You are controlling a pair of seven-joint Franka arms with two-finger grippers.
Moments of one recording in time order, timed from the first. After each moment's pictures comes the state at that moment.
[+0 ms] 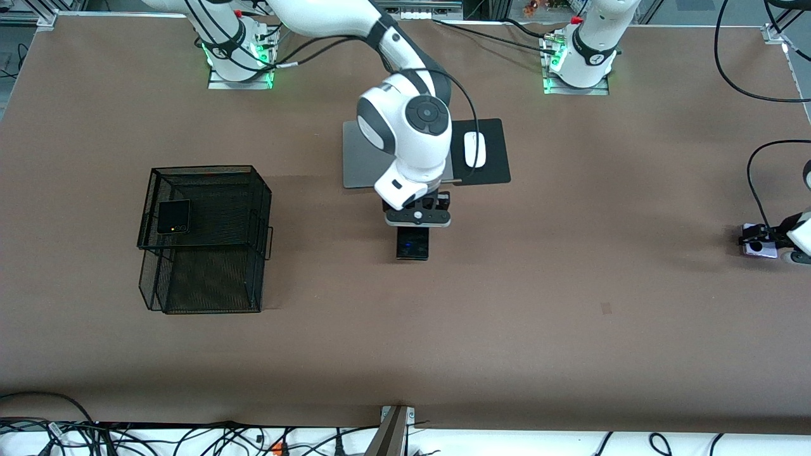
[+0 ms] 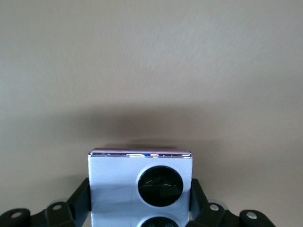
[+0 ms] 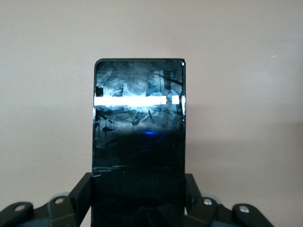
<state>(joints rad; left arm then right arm) 0.90 0.78 -0.35 -1.59 0.39 2.28 0.52 1.01 0.81 -0.35 -1.10 0.13 1.92 0.73</state>
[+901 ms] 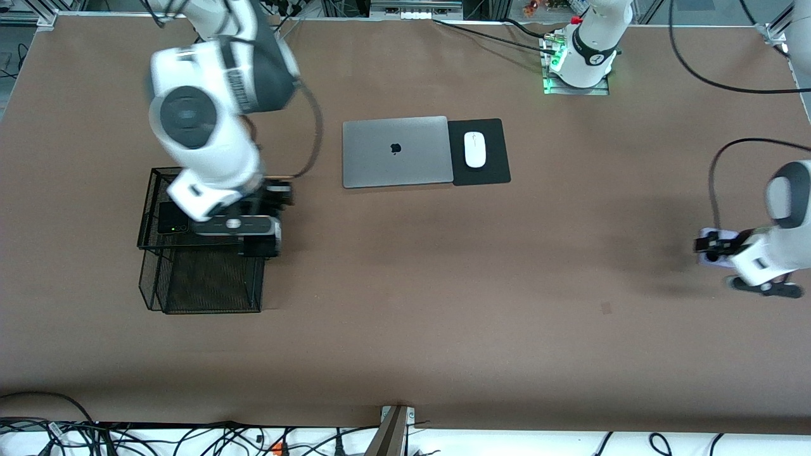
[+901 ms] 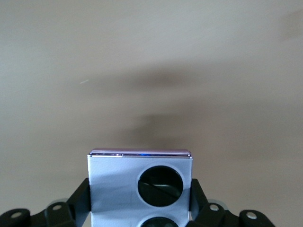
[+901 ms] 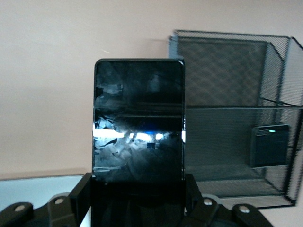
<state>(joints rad) 0.46 0.60 -0.38 -1.56 0.38 1.90 0.07 0.90 0.34 -0.64 -1.58 0.13 1.74 0.20</state>
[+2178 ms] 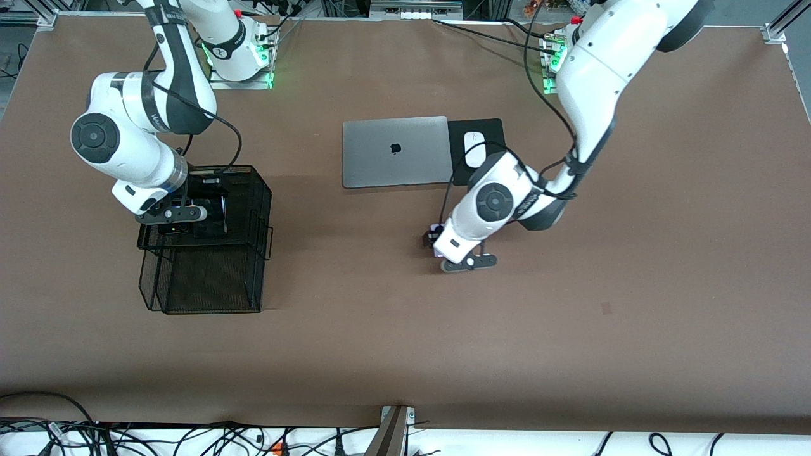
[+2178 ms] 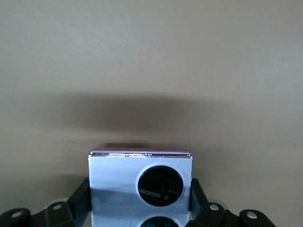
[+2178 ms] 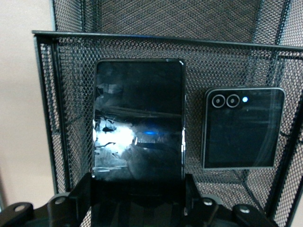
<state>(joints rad) -0.29 0.83 -0.37 -1.56 0.09 2.38 -0.77 0.92 0.19 -0.80 -2.11 0.13 2.09 -0.03</state>
